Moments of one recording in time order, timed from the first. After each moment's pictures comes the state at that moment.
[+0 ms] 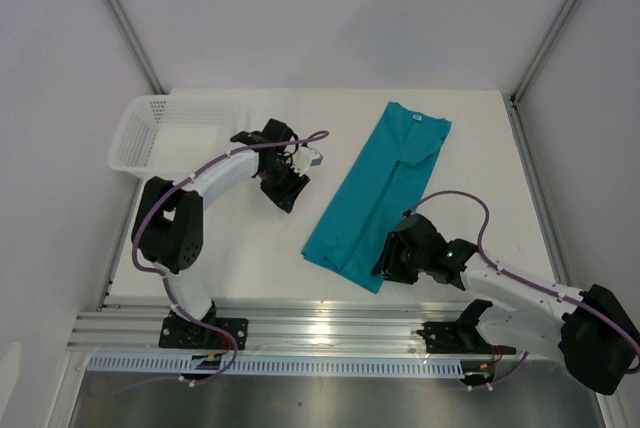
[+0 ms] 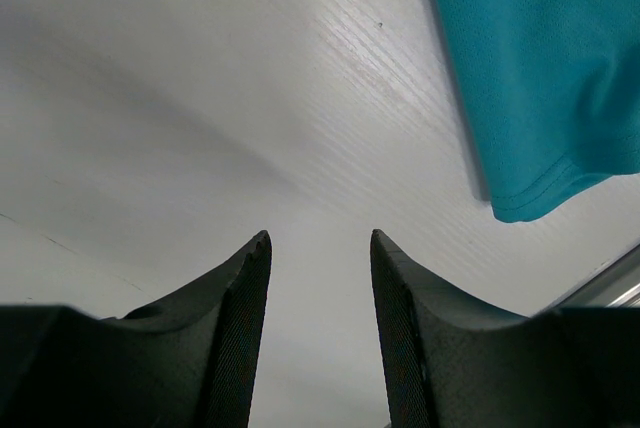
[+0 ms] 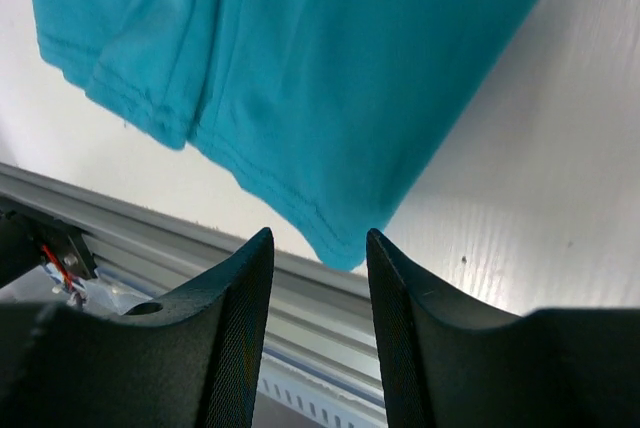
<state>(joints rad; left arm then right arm) -0.44 1.79 1.35 -0.86 0.26 0.37 0.74 1.07 0.51 -0.41 -0.10 0.95</state>
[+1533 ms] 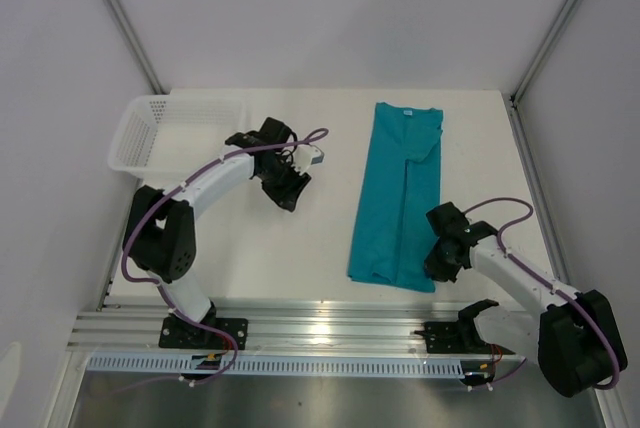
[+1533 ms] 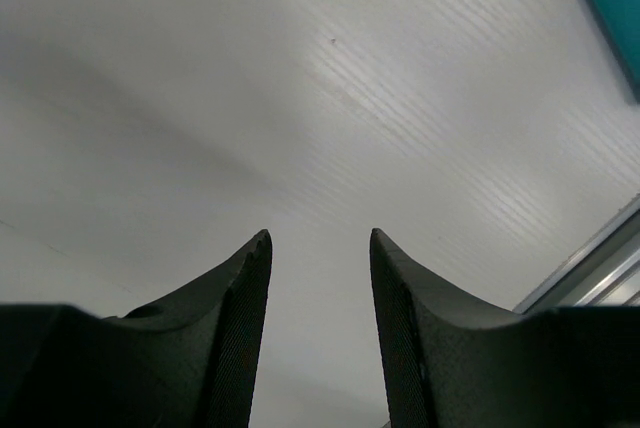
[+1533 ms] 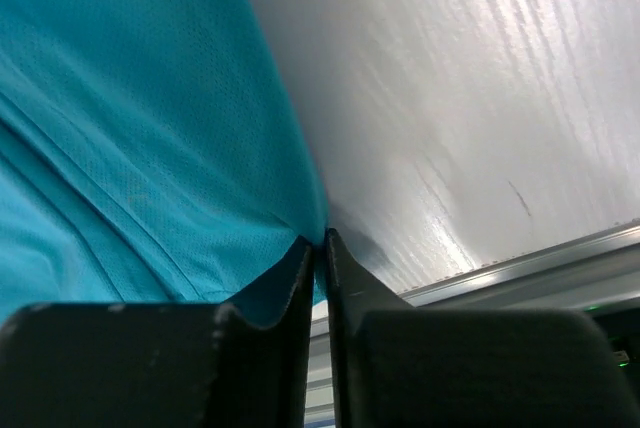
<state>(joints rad) -0.45 1.72 1.33 -0.84 0.28 0.37 0.42 1.09 0.54 -0.81 0.12 0.99</state>
